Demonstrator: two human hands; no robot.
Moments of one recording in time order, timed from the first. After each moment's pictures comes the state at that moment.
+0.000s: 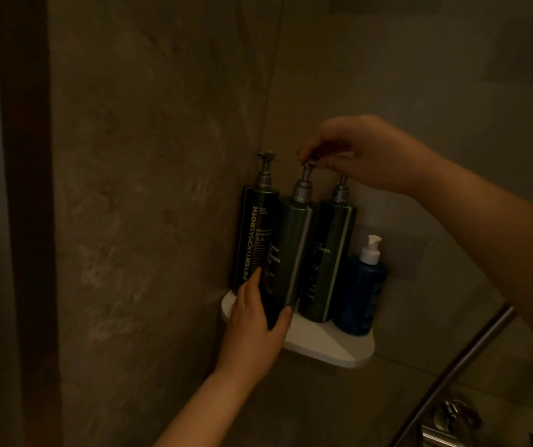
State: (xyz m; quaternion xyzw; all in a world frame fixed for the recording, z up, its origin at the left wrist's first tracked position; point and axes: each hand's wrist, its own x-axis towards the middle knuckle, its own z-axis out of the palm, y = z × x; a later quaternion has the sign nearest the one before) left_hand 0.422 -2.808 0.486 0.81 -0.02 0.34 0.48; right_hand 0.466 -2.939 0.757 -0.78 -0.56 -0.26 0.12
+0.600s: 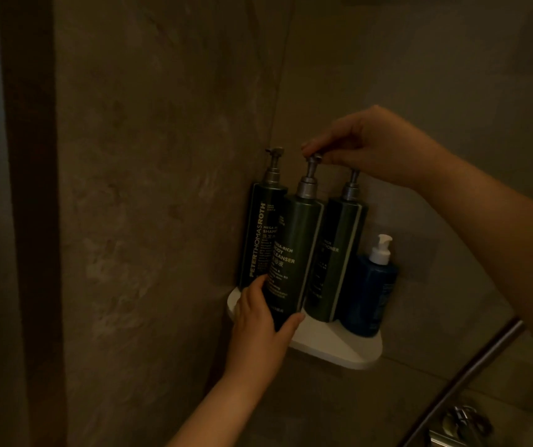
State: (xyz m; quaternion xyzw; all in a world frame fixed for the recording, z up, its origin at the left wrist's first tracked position) left_hand 0.418 -2.815 0.485 0.80 0.03 0.39 0.45; right_hand 0.469 -2.933 0.757 -0.78 -0.55 -0.19 0.21
